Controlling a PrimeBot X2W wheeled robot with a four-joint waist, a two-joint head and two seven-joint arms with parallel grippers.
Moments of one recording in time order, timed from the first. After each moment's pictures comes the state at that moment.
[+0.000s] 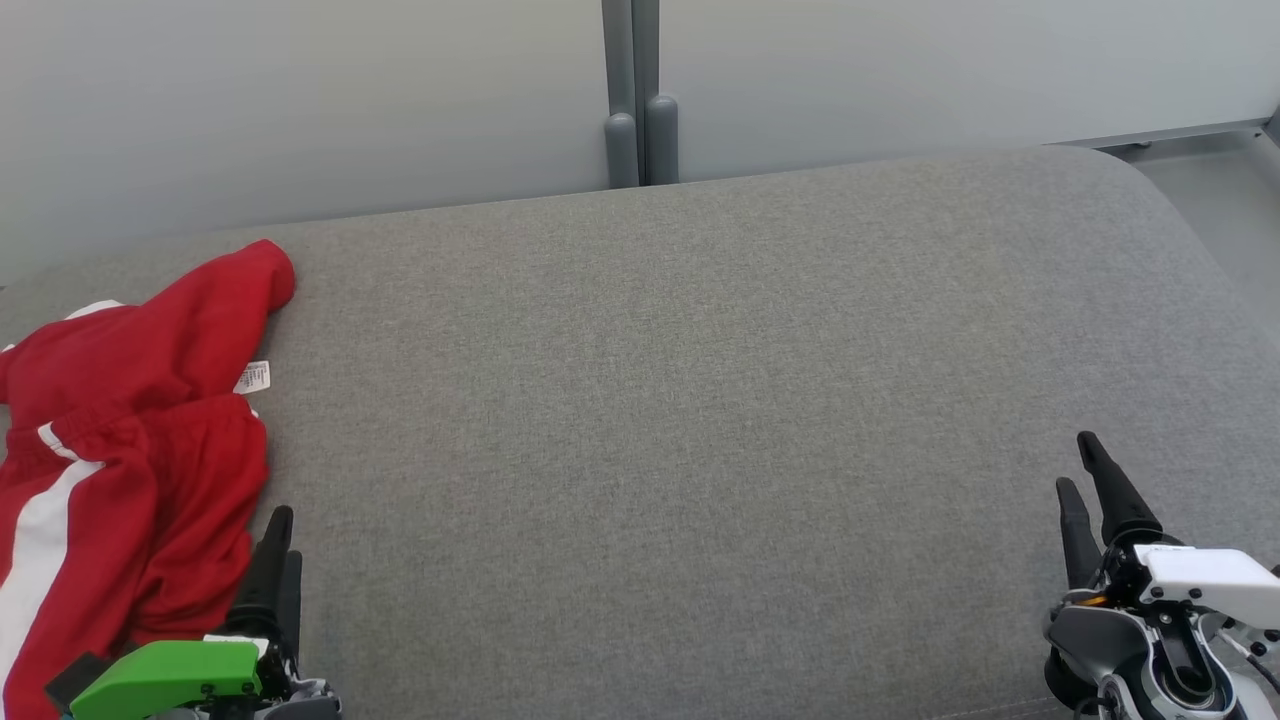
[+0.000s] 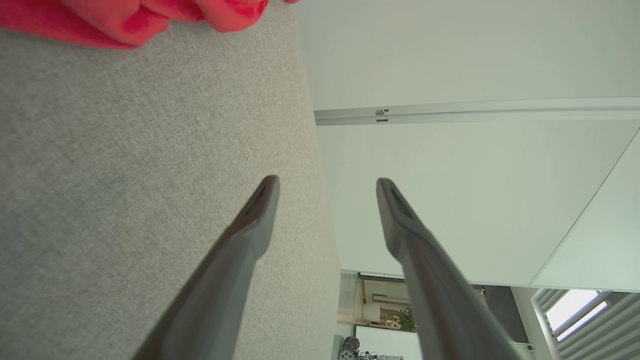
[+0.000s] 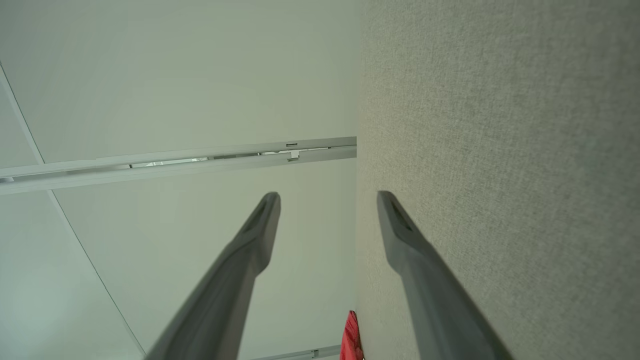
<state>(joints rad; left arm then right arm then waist) 0.02 0.02 0.03 0.24 -1.60 -0.03 0.05 0.01 -0.03 -0.08 0.24 1.61 0.03 0.05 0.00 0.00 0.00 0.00</state>
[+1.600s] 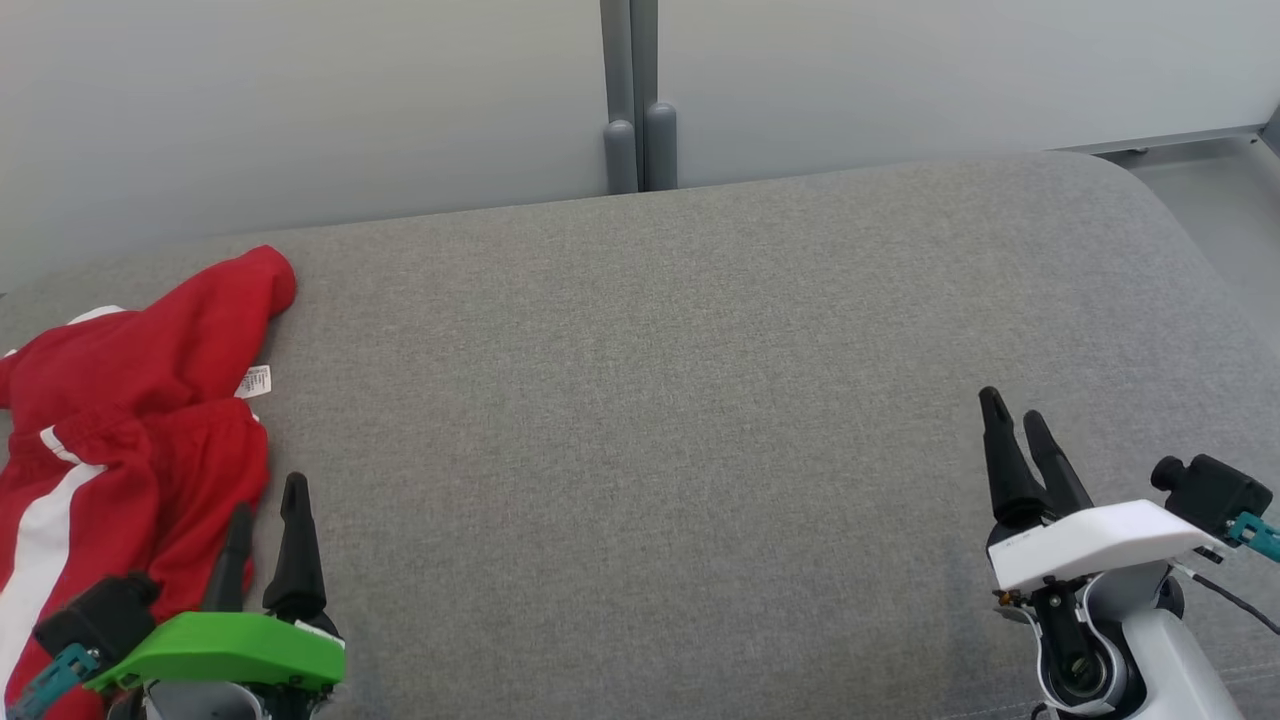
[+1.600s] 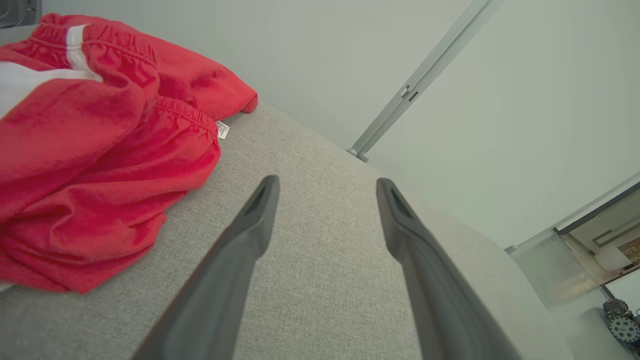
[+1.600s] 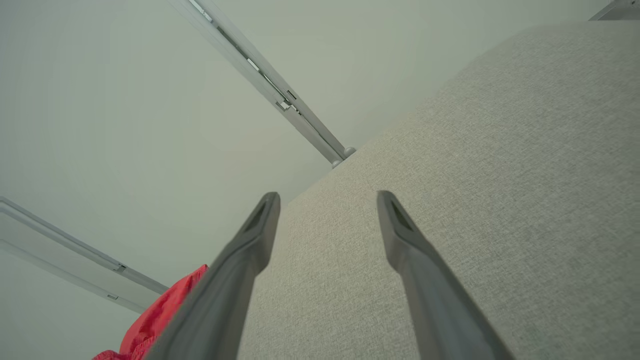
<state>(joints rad) 0.04 0.05 -0.04 0.07 -0.79 0.04 -0.10 -0.01 -0.06 0.12 0.13 0.79 0.00 -0.10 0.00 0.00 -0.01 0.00</state>
